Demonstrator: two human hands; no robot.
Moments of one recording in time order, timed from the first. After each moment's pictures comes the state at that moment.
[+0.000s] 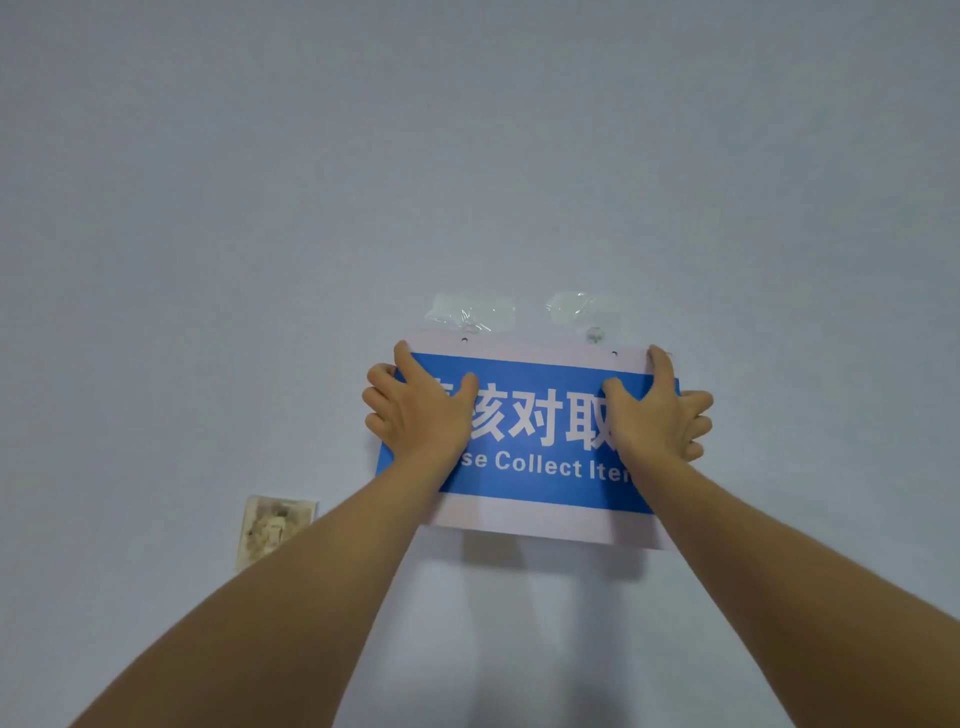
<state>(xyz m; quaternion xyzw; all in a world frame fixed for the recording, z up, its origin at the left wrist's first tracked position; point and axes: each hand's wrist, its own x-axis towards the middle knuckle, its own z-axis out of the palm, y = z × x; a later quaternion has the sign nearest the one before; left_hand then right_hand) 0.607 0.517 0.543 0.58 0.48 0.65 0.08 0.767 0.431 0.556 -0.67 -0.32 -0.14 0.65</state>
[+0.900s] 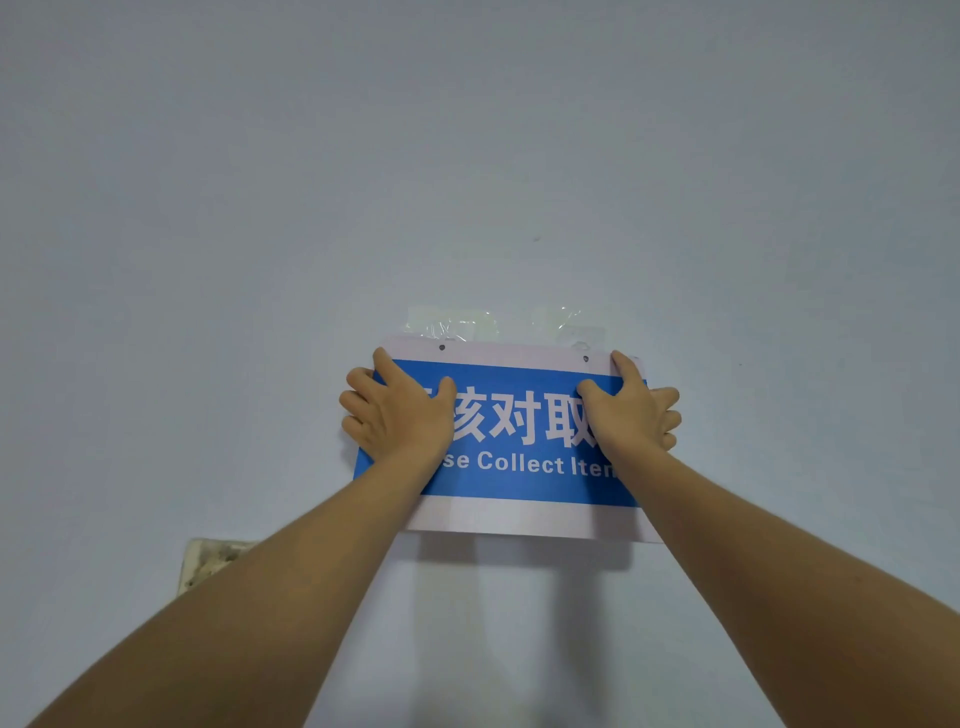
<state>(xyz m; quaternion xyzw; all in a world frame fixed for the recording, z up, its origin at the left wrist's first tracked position) 0.620 0.556 0.564 0.59 0.48 0.64 0.08 0.780 0.462 0.578 -0.70 -0.32 -0.16 0.62</state>
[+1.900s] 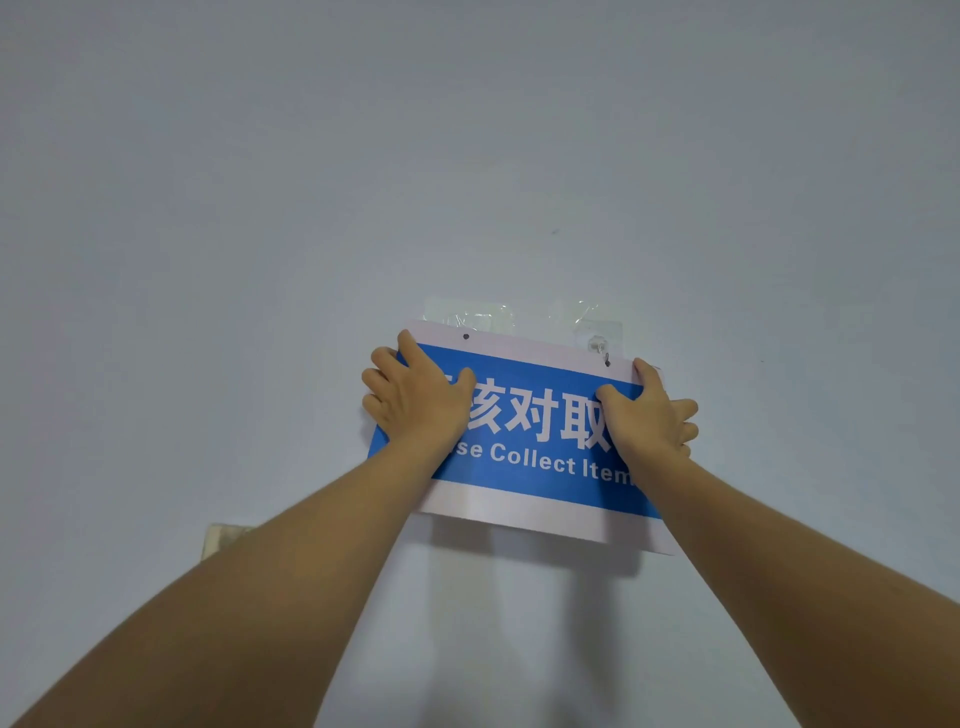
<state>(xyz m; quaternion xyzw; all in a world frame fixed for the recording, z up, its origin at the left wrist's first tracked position) 0.616 0.554 0.571 0.62 0.46 0.63 0.06 0.785 0.467 0.569 -0.69 -0.31 -0.13 0.64</state>
